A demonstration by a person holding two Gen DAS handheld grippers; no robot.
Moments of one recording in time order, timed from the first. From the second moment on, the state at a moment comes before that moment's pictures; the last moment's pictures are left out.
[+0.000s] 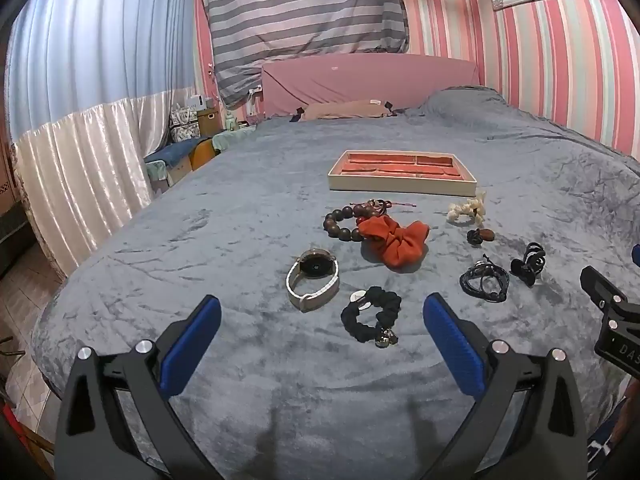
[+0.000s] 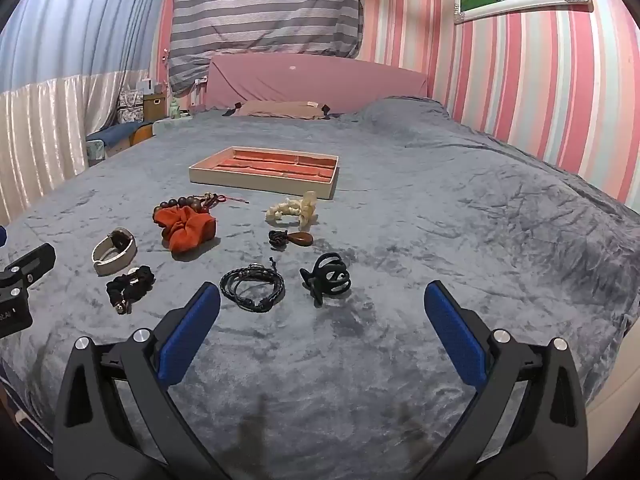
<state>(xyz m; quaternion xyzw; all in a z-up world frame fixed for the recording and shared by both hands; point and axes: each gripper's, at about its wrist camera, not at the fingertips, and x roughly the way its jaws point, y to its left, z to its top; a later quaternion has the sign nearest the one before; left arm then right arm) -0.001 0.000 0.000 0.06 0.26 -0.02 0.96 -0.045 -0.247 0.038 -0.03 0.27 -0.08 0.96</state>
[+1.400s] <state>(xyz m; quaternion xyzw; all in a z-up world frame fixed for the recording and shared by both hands) 0.000 0.001 0.000 0.05 0.27 -0.02 0.96 -0.048 -0.251 0.040 -0.03 0.26 -0.09 0.96</state>
